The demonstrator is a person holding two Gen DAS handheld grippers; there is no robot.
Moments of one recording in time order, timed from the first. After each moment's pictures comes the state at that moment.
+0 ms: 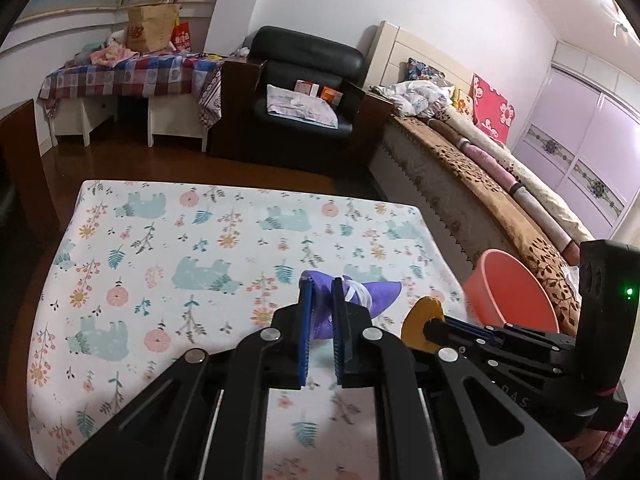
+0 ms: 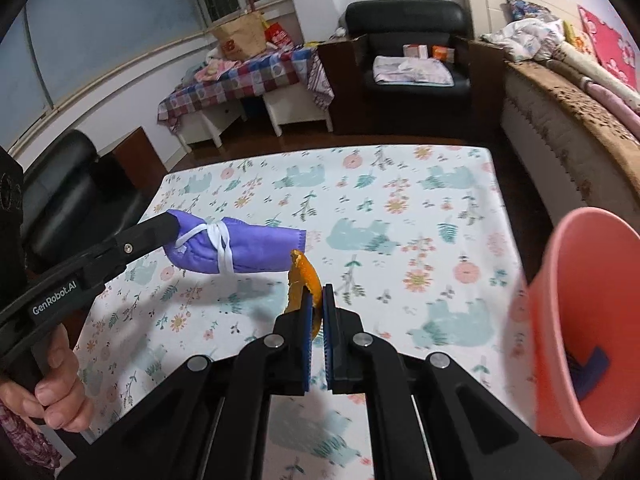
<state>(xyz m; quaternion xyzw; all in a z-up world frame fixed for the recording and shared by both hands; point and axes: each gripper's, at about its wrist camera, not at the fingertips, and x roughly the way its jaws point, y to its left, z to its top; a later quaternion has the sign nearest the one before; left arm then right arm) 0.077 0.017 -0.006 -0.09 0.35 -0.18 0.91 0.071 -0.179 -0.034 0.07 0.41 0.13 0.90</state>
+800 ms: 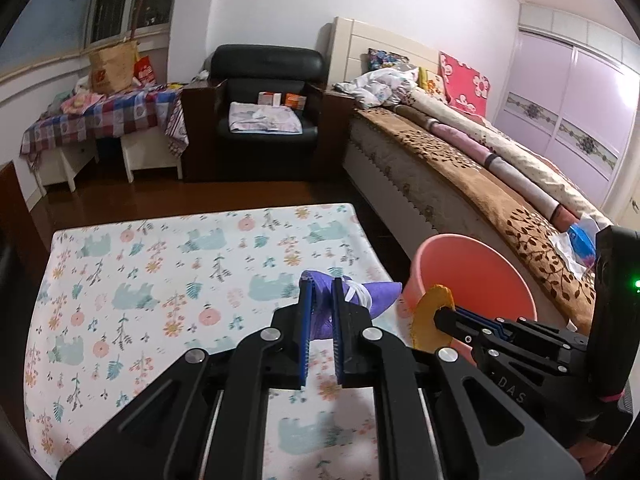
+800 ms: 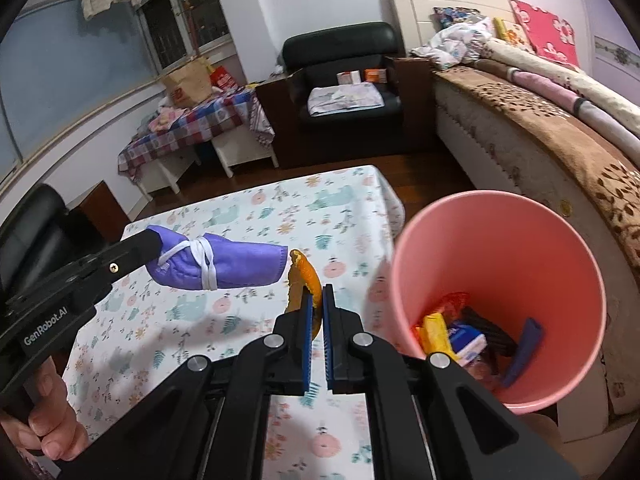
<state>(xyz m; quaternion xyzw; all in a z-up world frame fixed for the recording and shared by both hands) 0.044 -0.096 0.026 -0.01 0.33 -0.20 0.92 0.016 -0.280 -0.012 0.11 0.36 0.04 0.92</state>
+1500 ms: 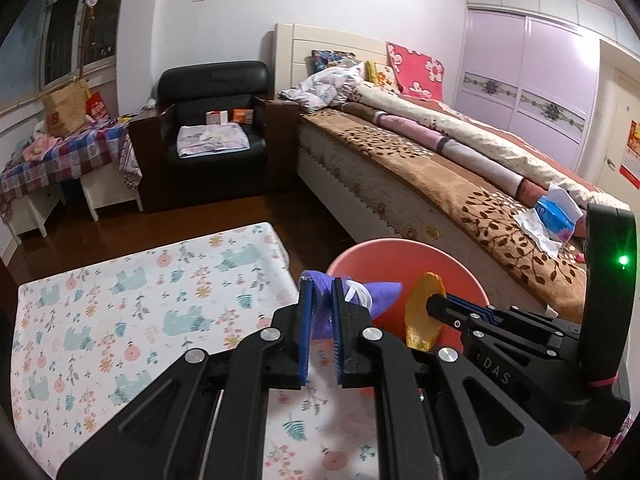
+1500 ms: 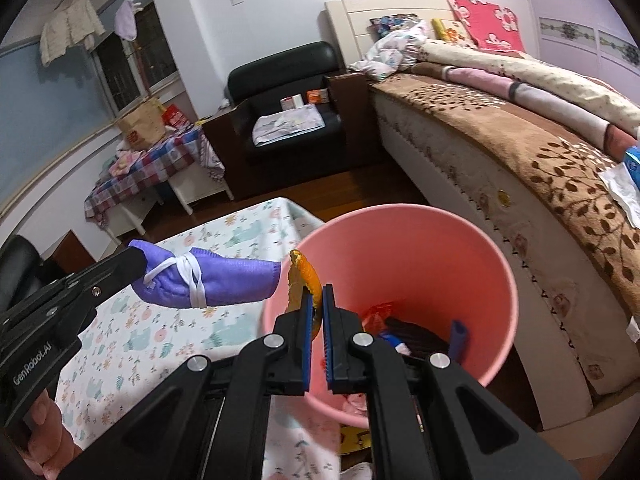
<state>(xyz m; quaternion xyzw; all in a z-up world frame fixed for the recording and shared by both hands) 0.030 -0.198 0.038 0.04 0.31 -0.26 0.91 -0.008 -0.376 -0.004 0.16 0.33 -0.04 0.93</state>
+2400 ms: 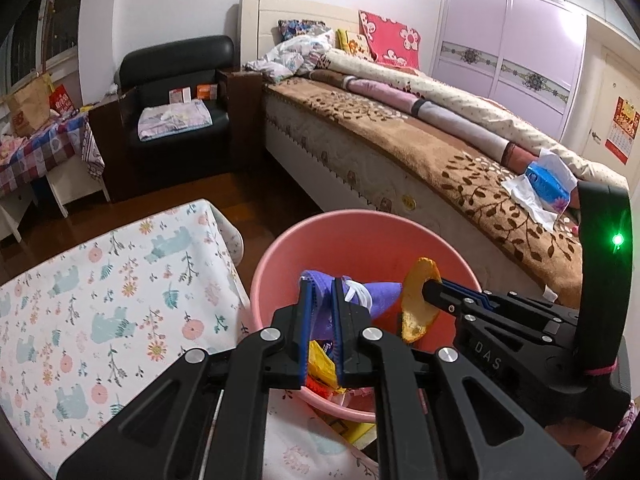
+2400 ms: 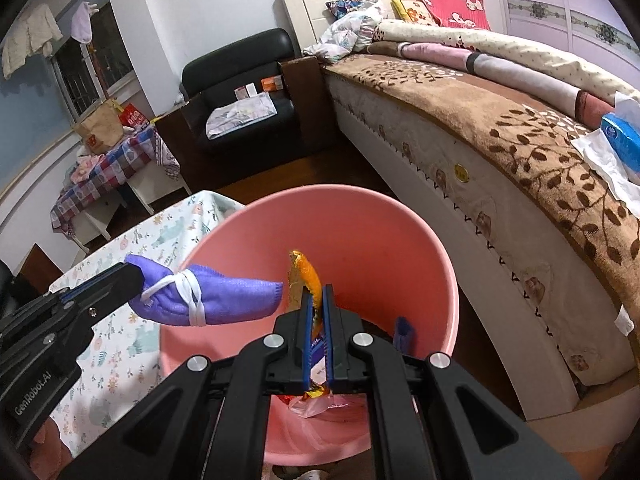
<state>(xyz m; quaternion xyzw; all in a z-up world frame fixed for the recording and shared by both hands) 0.056 -0.264 -0.007 0.06 0.35 -0.30 0.88 0.010 -0.435 -0.046 0.17 0.36 -0.10 0.91</state>
